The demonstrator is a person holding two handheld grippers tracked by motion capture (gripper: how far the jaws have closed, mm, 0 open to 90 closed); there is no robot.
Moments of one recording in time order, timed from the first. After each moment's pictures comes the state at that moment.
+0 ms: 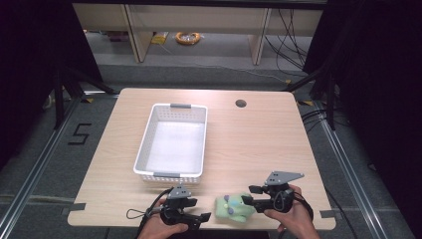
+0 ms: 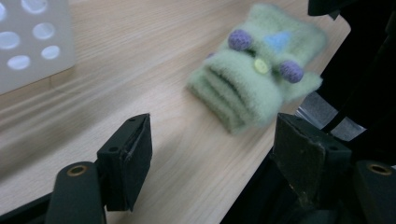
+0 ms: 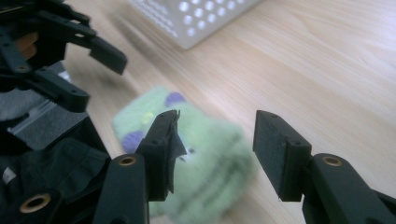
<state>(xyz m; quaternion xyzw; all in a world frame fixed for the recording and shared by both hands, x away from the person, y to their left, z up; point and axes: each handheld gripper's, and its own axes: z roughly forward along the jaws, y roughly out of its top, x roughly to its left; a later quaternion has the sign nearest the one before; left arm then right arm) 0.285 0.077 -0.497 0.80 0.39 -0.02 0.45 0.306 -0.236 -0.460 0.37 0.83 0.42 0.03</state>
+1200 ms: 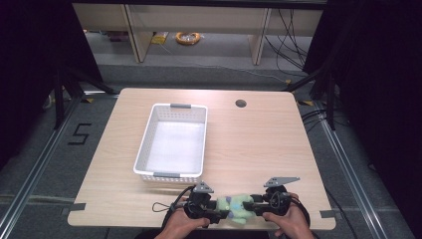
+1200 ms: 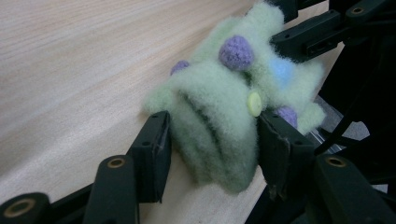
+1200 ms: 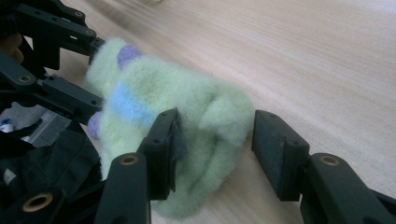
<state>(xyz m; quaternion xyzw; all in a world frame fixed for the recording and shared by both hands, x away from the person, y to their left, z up) 0.303 0.023 -0.511 0.82 0.39 -0.06 0.42 0.313 -0.242 -0.498 0.42 0.82 0.38 -0.02</state>
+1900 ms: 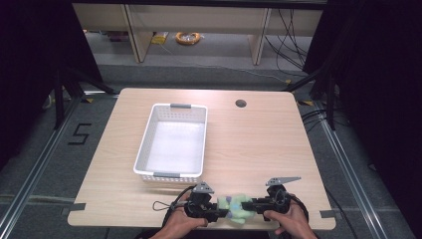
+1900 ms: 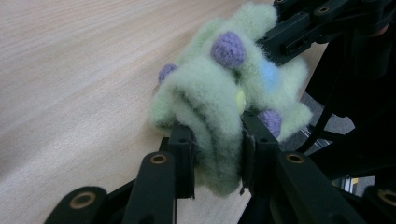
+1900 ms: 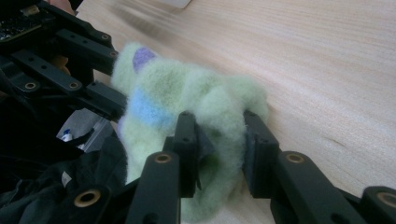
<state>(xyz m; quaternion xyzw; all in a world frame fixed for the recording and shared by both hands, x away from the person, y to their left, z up) 0.304 0.025 -0.512 0.82 0.37 -0.07 0.43 0.317 -0.247 -0.509 0.43 0.79 0.42 -0.10</state>
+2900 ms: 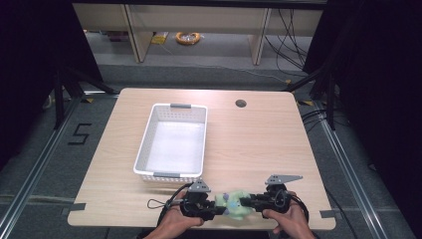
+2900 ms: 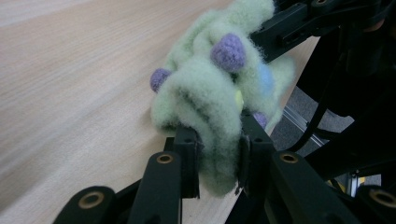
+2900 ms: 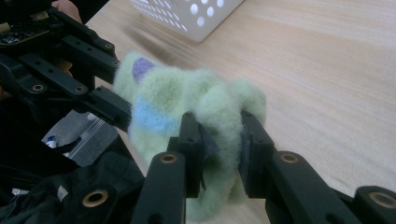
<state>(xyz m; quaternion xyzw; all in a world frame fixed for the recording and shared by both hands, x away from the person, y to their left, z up) 0.302 0.035 -0.492 0.82 0.35 -0.05 0.45 0.311 -0.235 -0.485 0.41 0.79 0.45 -0.07</state>
